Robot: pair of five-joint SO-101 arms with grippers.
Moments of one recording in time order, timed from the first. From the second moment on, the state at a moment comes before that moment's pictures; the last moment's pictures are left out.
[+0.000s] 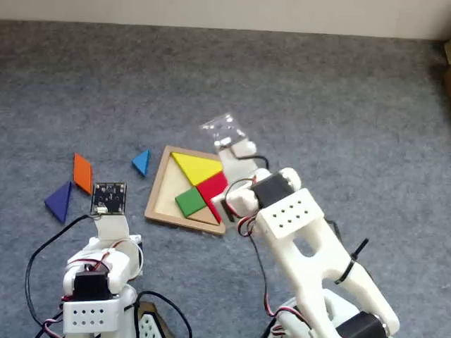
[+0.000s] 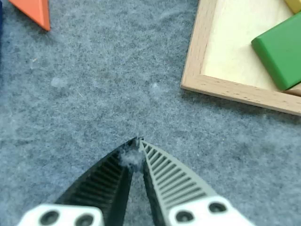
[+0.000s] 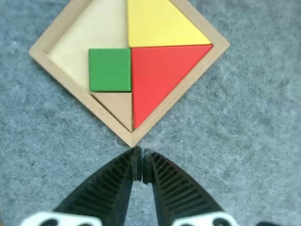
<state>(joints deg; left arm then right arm) -9.4 -101.1 96.0 75.3 4.4 -35.3 -28.1 35.1 69.4 3.9</state>
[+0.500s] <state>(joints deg) -9.4 -101.1 96.0 75.3 4.4 -24.0 -44.5 36.6 79.0 3.9</state>
